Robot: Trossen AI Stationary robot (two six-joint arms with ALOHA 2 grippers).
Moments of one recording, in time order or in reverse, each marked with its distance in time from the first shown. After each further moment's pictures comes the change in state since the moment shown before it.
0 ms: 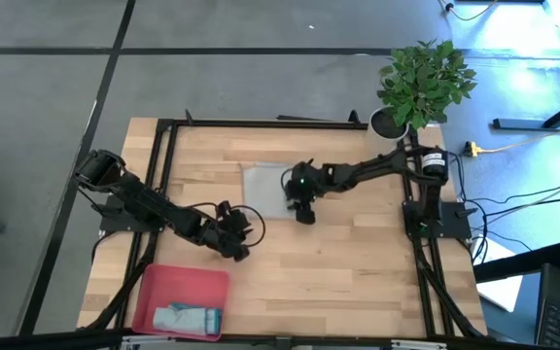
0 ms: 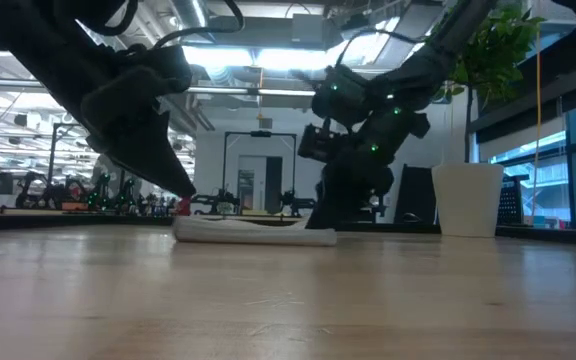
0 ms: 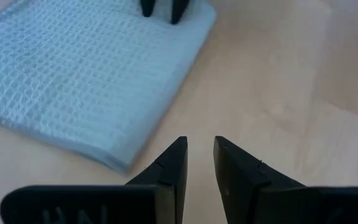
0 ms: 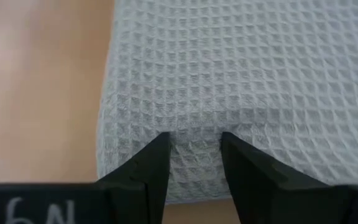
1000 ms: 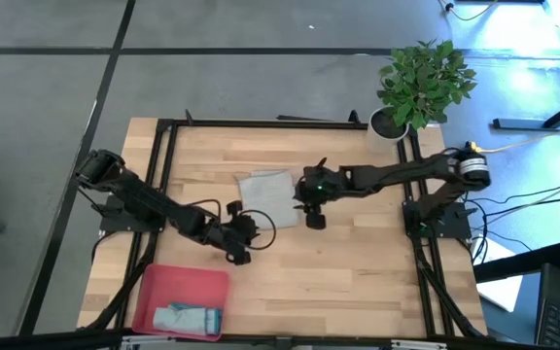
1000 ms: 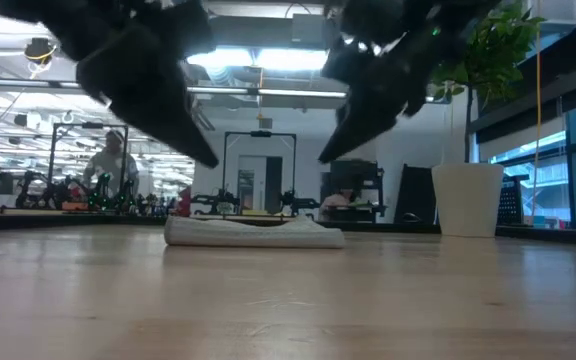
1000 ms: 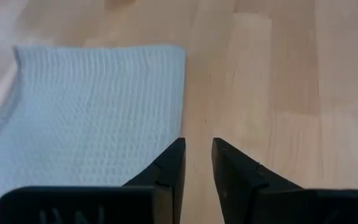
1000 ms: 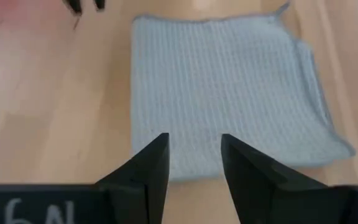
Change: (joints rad) left arm 0.017 0.000 0.122 -0.058 0.071 0.307; right arm 0.121 -0.336 -0.007 -0.163 0.170 0.035
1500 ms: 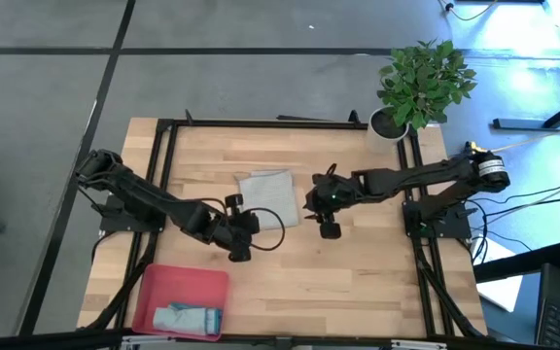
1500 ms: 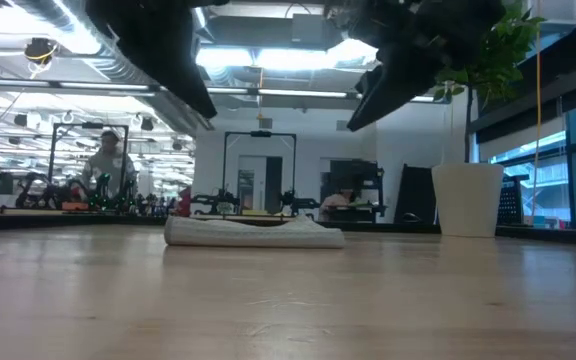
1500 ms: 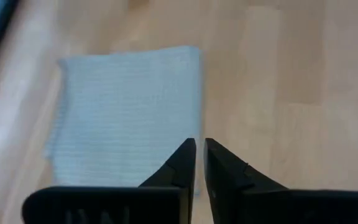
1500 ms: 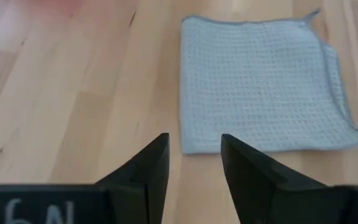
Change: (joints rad) left arm 0.000 0.000 0.295 -0.481 -0.016 0.004; right arm 0.098 -0.139 0.002 -0.164 -0.001 0.028
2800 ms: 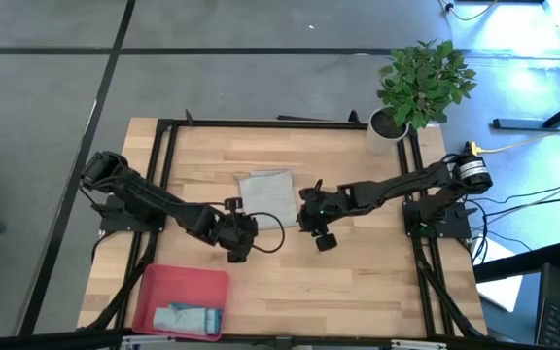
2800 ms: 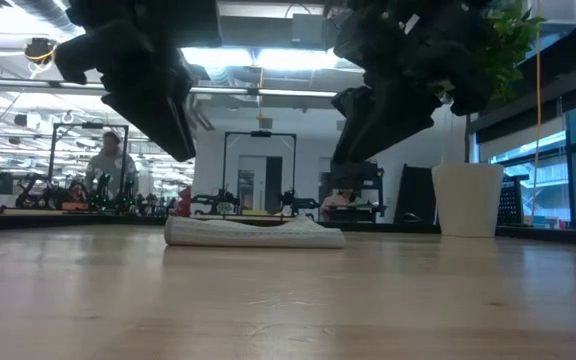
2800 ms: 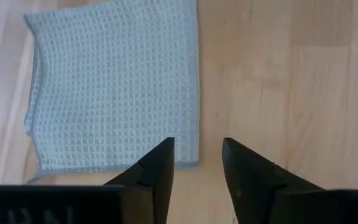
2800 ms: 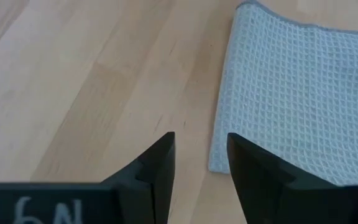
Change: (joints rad) left arm 0.013 0.050 -0.052 -0.022 0.074 0.017; right arm 0.060 0.154 0.001 0.110 -0.002 -0.181
